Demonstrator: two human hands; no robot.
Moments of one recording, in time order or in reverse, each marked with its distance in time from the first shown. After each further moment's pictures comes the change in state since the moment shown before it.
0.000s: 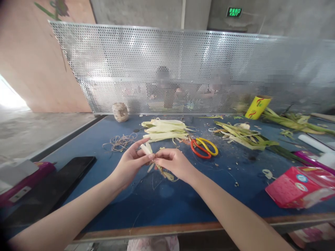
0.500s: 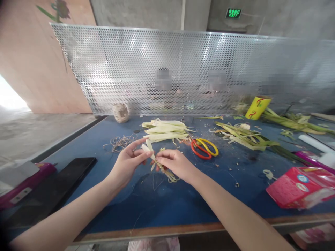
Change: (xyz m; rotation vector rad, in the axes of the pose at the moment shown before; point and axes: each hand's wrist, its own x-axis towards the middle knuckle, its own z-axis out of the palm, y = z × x) left_hand 0.001 0.008 -0.002 0.157 0.078 0.036; right_hand -0.001 -0.002 -0.002 -0.028 -0.038 0.081
